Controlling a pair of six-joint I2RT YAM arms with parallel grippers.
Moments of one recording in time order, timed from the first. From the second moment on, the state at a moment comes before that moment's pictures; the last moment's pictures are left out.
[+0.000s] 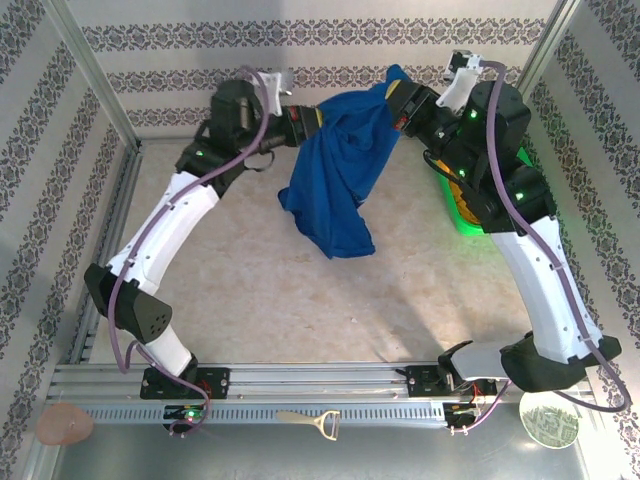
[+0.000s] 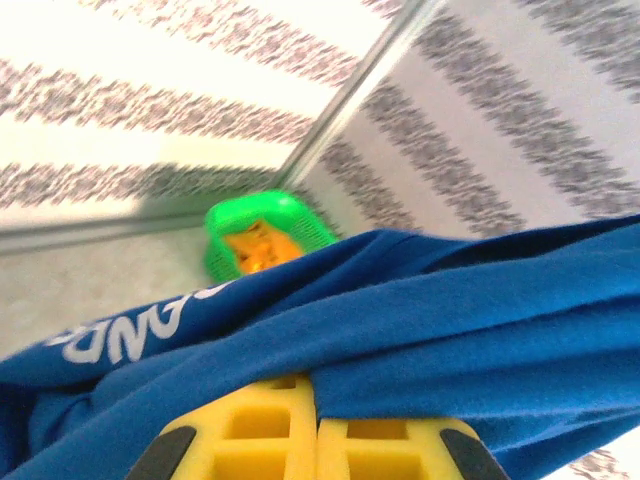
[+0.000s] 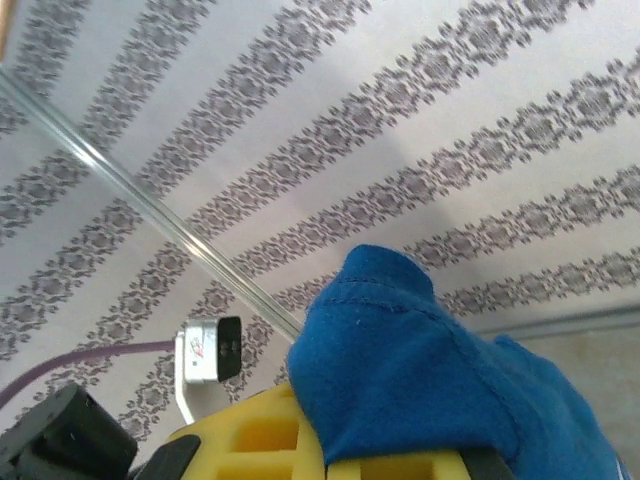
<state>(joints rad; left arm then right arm) -0.42 1.67 1.88 -0.37 0.48 -0.55 0.47 1.34 1.91 -0.58 -0.04 0.71</state>
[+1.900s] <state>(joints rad) -0.67 1.94 1.45 -0.27 -0.21 -0.52 0.47 1.22 1.22 -0.44 -0.06 0.89</state>
